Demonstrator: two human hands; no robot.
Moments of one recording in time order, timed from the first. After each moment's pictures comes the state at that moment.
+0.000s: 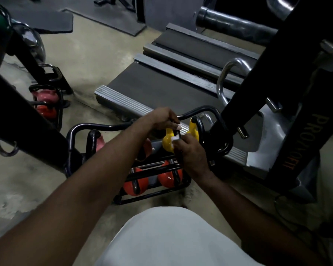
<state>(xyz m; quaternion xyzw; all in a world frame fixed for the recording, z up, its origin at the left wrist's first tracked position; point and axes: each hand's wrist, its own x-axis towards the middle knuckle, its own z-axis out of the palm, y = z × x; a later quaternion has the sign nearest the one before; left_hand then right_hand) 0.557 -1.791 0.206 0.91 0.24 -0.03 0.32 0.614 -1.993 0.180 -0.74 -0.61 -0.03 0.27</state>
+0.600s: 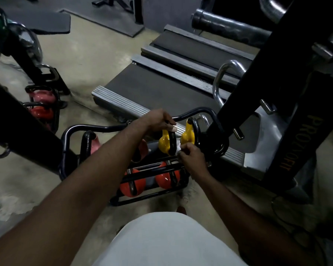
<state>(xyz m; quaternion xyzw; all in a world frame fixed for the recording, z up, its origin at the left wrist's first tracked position) 0.556 -1.789 0.203 0.90 0.26 -0.02 0.35 0.627 -1.999 0.162 -0.81 -0.32 0.27 0.41</state>
